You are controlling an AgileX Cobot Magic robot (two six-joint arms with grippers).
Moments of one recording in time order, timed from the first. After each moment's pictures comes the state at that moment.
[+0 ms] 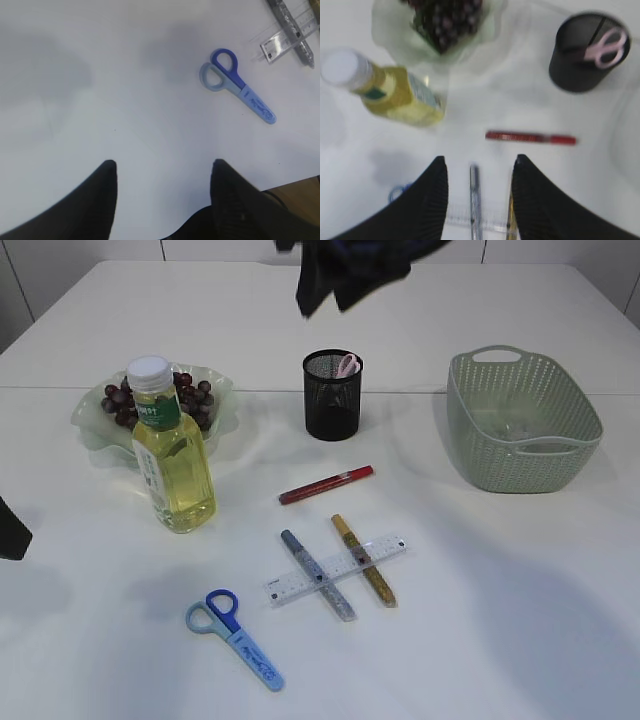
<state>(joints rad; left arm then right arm) -0.03 1.32 -0.88 -0.40 0.98 0.19 0.46 1.97 -2.08 0.17 1.14 -0.04</state>
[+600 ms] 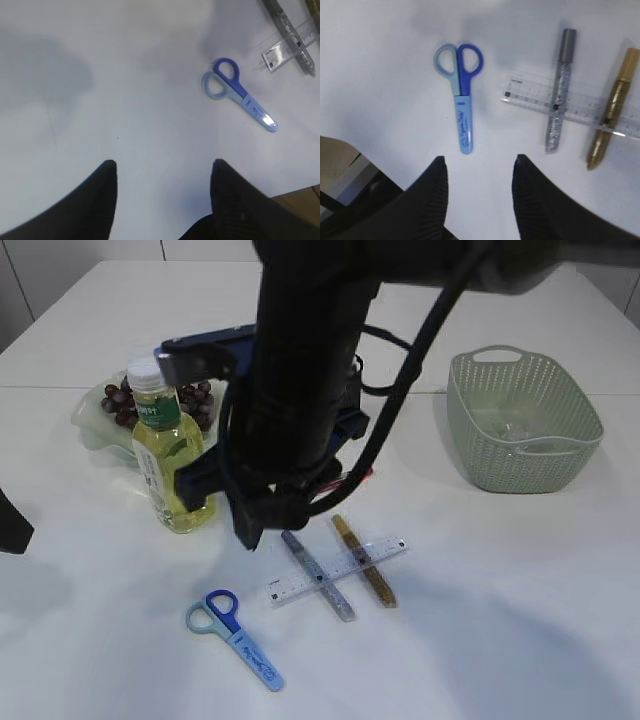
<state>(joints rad) -0.03 1.32 -0.88 -0.40 0.95 0.19 0.74 1.96 -1.74 0.14 1.24 0.03</state>
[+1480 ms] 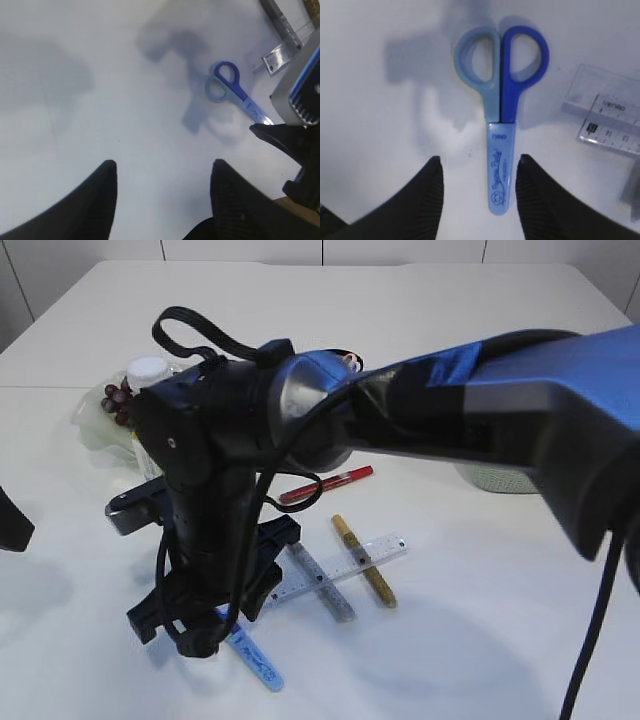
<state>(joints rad) -0.03 1.32 -0.88 -0.40 0.95 0.19 0.87 2.24 -1.79 0.07 1.15 0.12</state>
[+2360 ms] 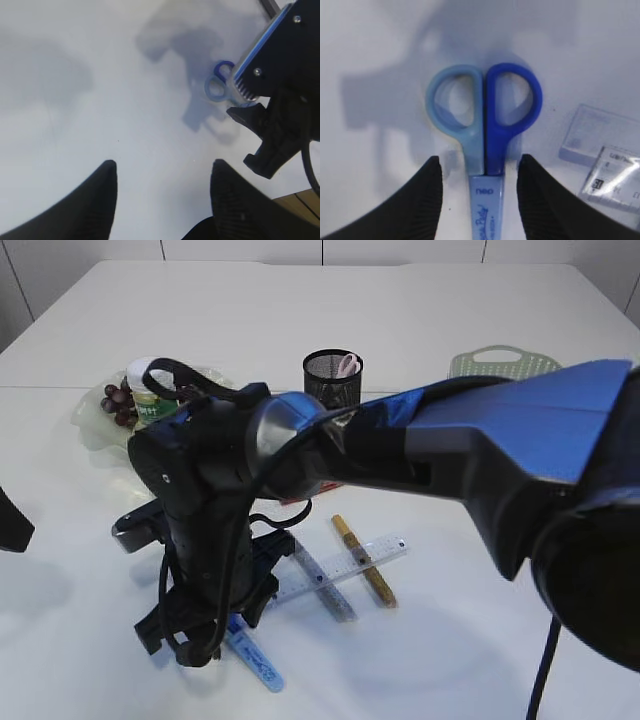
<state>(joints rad) -0.03 1.32 -0.88 -0.40 0.95 0.19 0.87 2.33 -1.85 0.02 1.12 0.15</state>
